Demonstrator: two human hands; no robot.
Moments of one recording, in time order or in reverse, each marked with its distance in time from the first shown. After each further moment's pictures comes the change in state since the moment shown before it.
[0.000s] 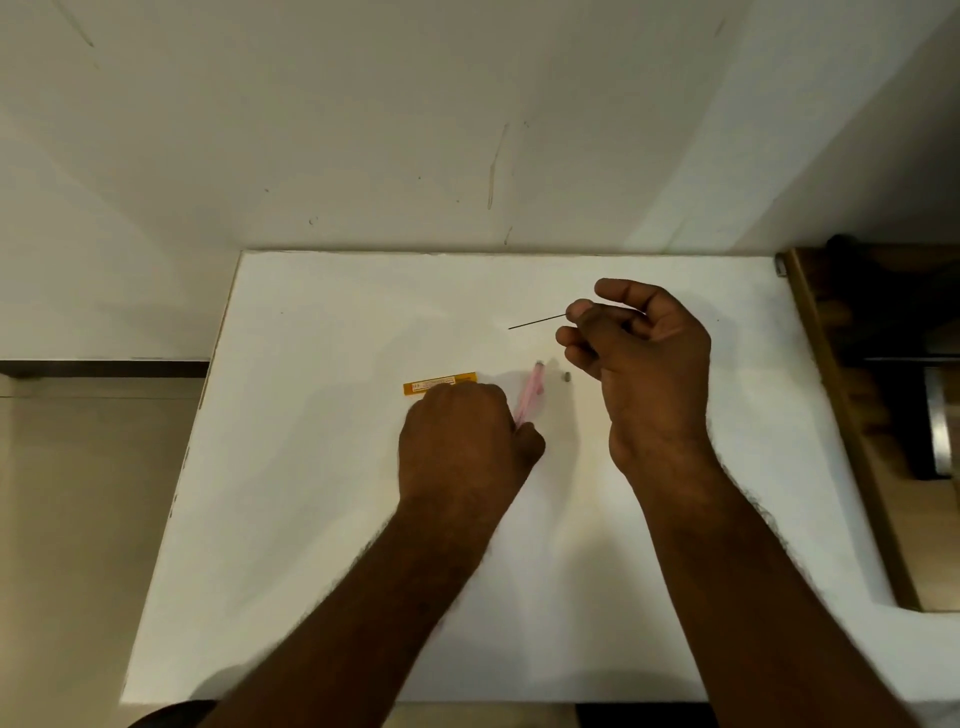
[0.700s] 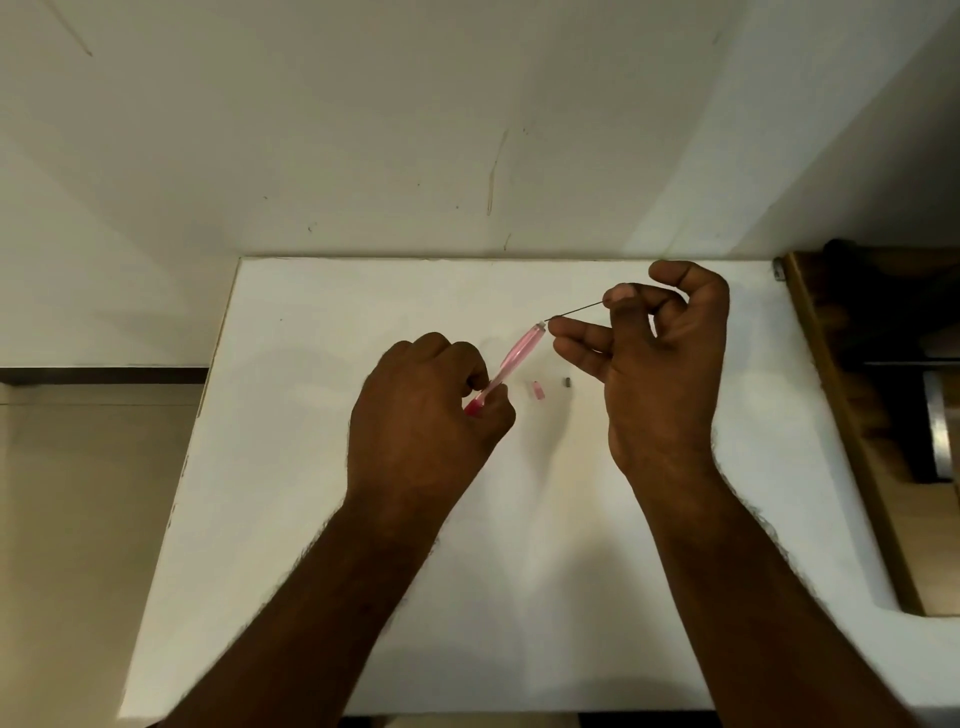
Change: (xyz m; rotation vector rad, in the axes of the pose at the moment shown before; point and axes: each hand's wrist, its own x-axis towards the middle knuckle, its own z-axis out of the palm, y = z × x) left_hand 0.004 -0.021 -0.038 -0.201 0.237 0.111; right_hand -0.005 -0.007 0.002 0.144 -0.038 -0.185
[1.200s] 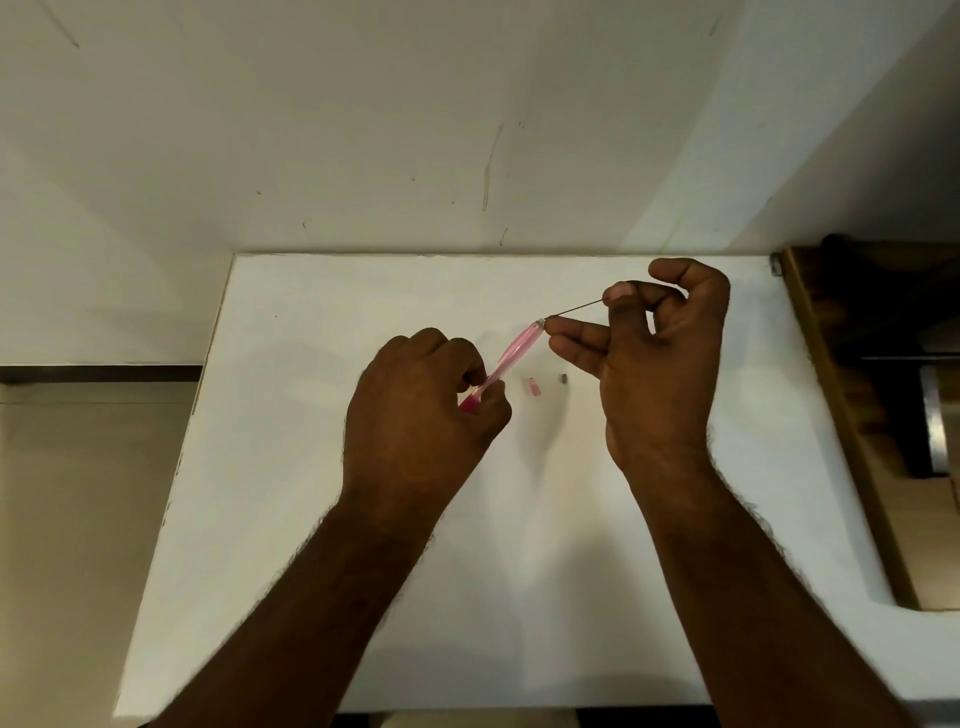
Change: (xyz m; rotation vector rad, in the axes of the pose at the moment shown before) left_hand 0.000 0.000 0.001 0.007 0.023 0.029; right_hand 0.001 0.002 -0.002 -0.065 0.009 -0.022
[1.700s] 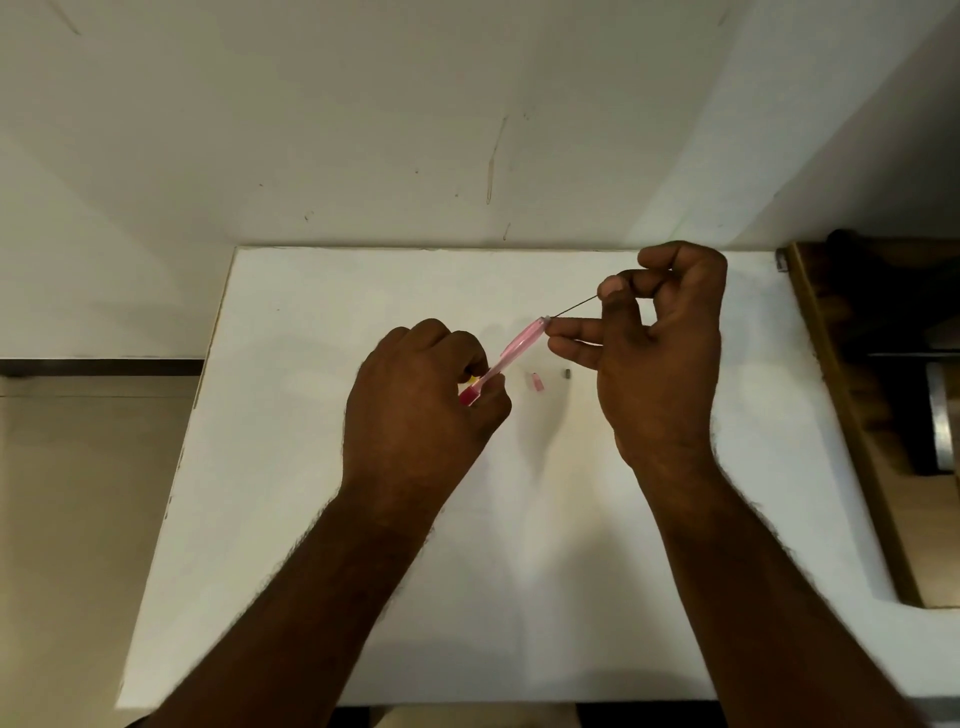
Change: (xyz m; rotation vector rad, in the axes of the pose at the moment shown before) left_hand 0.001 -0.003 0.000 -0.011 -0.004 0.026; right_hand -0.001 0.001 -0.002 -0.163 -0.092 -0.121
